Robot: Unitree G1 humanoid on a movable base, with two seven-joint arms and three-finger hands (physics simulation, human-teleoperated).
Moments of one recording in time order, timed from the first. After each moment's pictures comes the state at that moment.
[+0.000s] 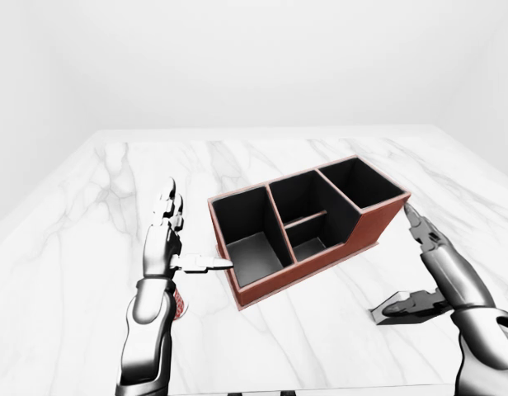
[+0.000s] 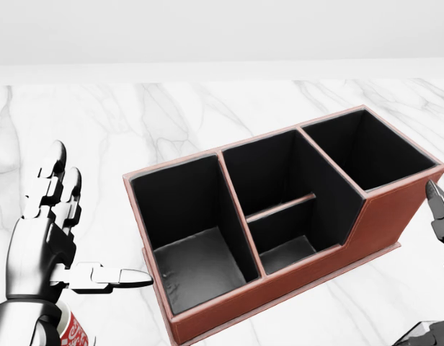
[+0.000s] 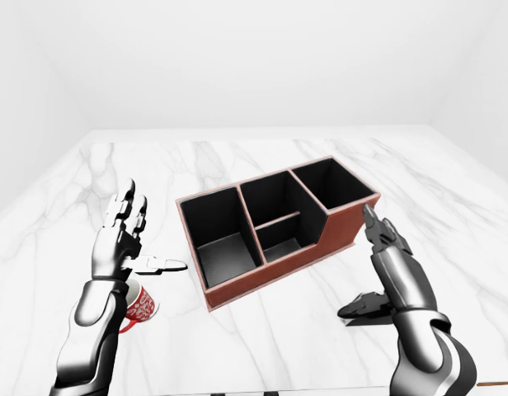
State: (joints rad) left arm 0.00 0.04 0.09 -0.30 -0.01 0.09 -0.09; right arm 0.19 -0.09 -0.47 -0.61 -0.74 0.09 0.58
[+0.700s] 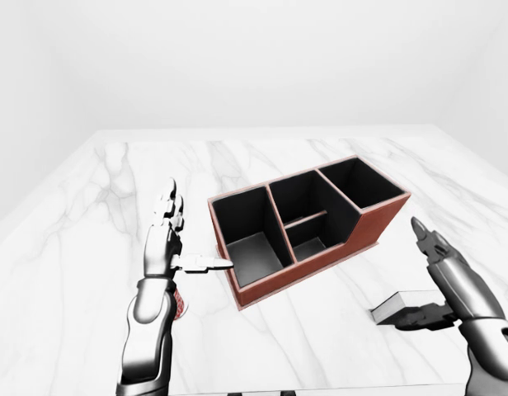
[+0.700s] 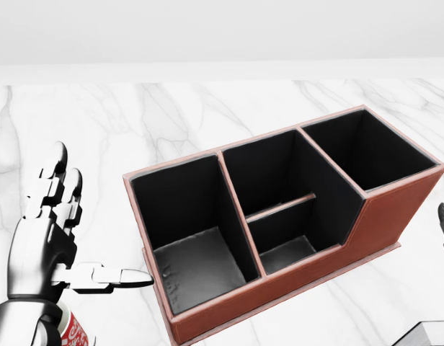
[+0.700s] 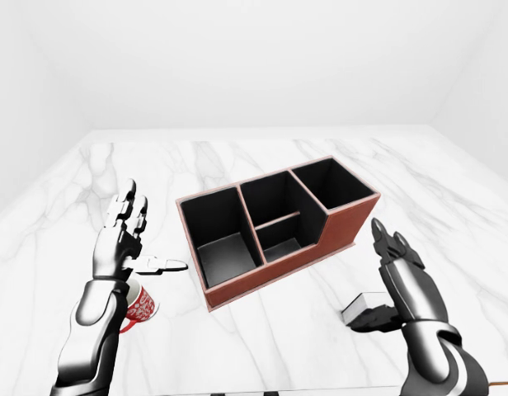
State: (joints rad) left arm 0.00 0.04 0.09 -0.29 -0.01 0.09 -0.09; right arm 0.24 -0.09 -0.55 -0.55 -0.81 -0.01 0.59
